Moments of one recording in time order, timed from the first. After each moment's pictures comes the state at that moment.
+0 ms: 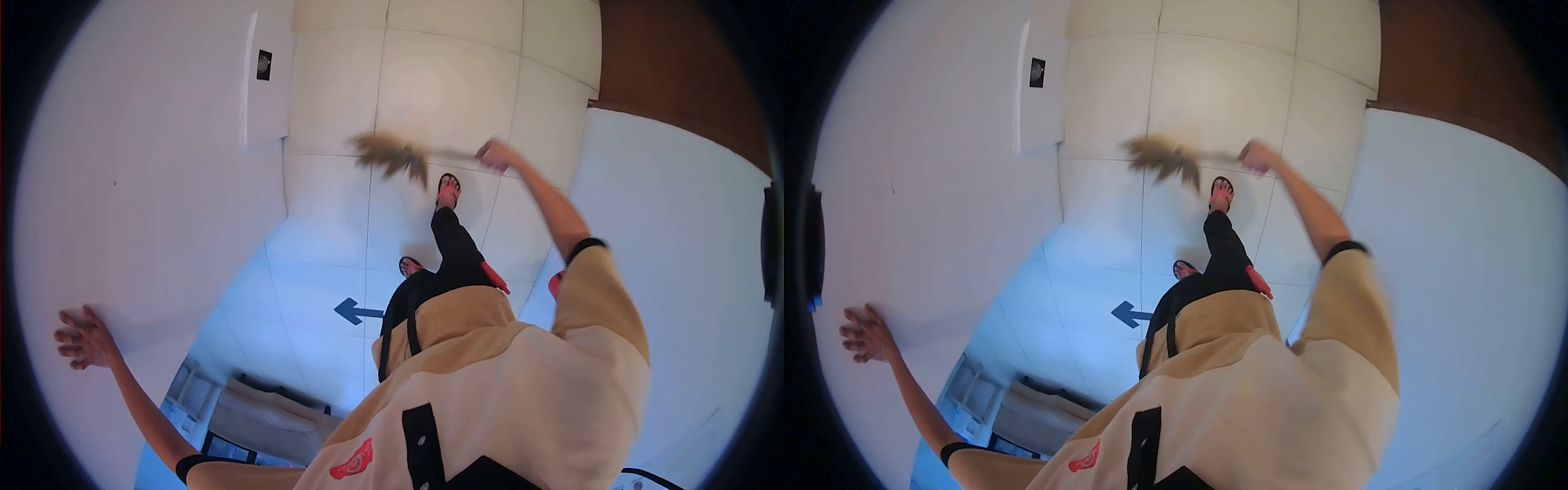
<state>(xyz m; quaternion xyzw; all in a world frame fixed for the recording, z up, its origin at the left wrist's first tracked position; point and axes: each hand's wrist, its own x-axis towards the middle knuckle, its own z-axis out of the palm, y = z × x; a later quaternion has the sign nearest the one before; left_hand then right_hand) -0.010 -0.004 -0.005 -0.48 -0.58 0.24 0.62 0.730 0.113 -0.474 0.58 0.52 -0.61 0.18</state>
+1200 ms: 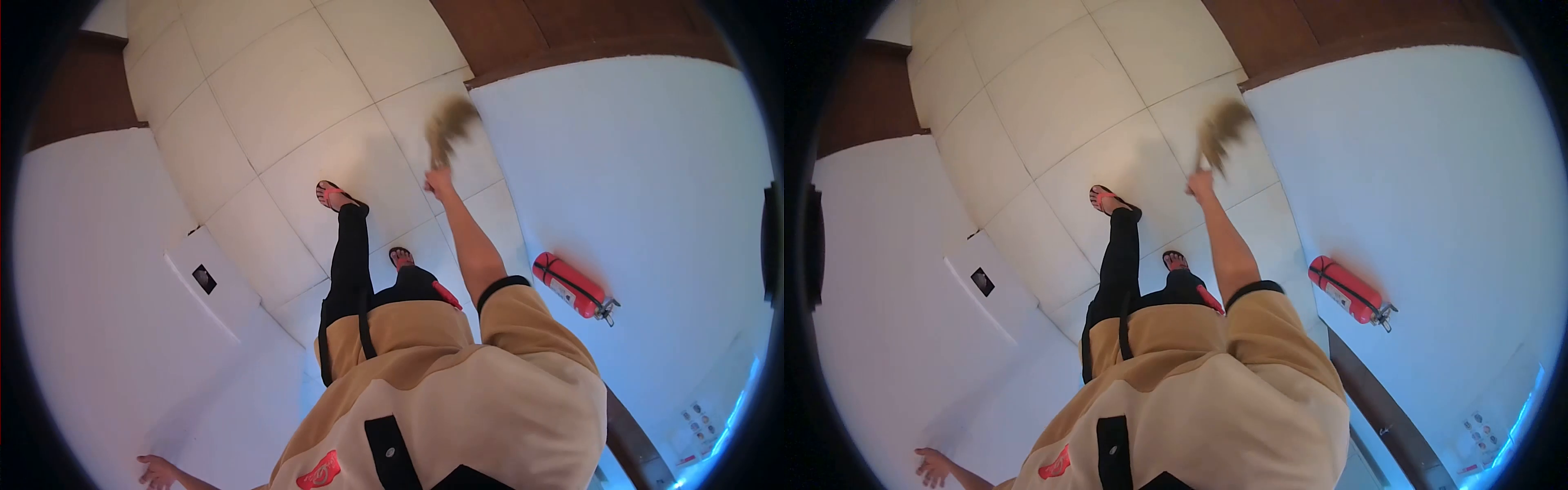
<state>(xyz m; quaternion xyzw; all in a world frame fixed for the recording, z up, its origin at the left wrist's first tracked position) 0.004 0.281 -0.042 -0.38 -0.69 -0.02 0.61 0.930 0.193 -0.540 0.78 -0.09 -0.43 -0.43</state>
